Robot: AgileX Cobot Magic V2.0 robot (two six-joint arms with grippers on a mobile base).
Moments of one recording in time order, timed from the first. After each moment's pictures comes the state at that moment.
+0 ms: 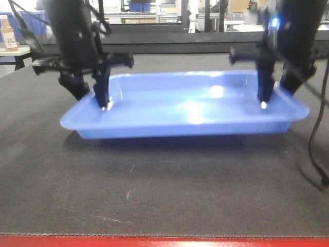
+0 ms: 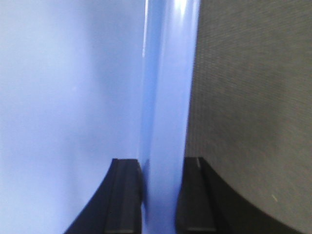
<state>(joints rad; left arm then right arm) -0.45 2.05 -1.76 -0.02 1.05 -0.28 0.26 1.80 -1.44 -0.07 0.88 0.37</state>
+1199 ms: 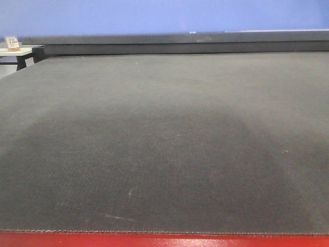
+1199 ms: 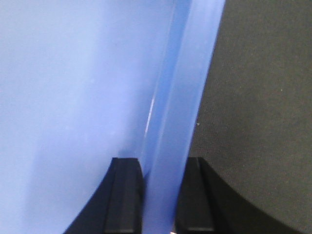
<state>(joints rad) -0.55 1.22 -1.33 0.02 1.22 -0.41 0.54 1.17 -1.24 -0.08 1.09 0.40</state>
